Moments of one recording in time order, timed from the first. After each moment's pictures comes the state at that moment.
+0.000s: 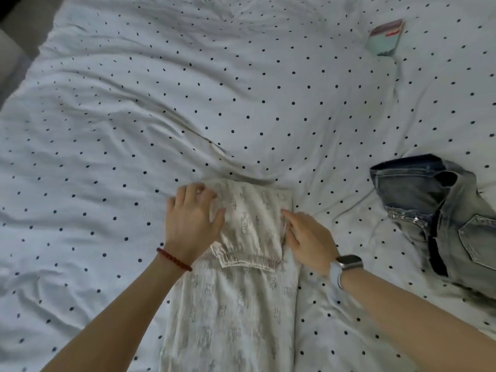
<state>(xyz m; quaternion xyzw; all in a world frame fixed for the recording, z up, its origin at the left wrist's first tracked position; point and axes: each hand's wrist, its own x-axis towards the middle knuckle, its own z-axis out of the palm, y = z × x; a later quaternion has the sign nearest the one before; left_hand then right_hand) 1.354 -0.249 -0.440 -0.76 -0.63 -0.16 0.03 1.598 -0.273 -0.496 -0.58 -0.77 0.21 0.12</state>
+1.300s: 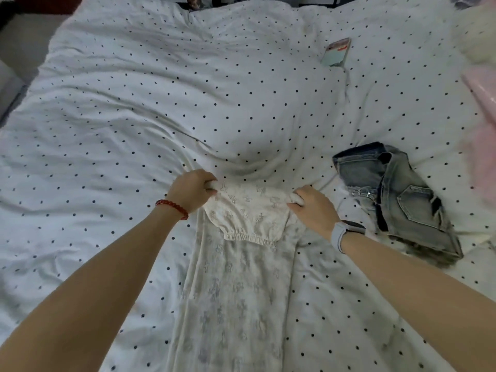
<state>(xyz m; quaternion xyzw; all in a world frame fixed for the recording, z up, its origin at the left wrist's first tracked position) 1.366 -0.231 -0.390 -0.78 -0.58 -0.05 -0.22 1.636 -0.289 -0.417 -0.67 -0.68 0.27 0.12</state>
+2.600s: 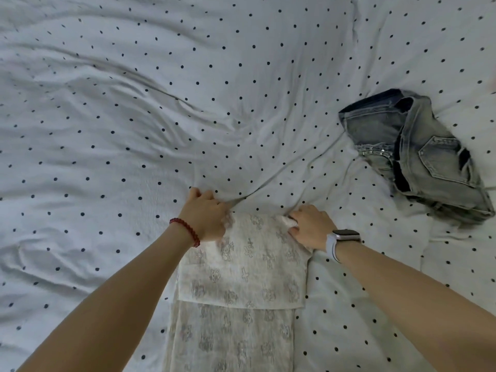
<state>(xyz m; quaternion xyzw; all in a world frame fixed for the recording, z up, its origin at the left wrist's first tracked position) 1.389 -0.304 -0.477 -0.86 -0.45 0.23 -0.08 1.626 -0.357 -0.507 -0.65 -0.68 0.31 -0.14</state>
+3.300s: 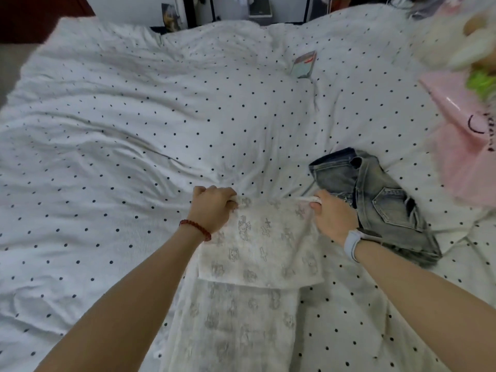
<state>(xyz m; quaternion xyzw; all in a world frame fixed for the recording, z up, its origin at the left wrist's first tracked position) 1.459 -0.243 -0.404 -0.82 -0.55 -0.06 -0.12 1.708 -0.303 -0.411 -0.78 -0.60 0.17 0.07</state>
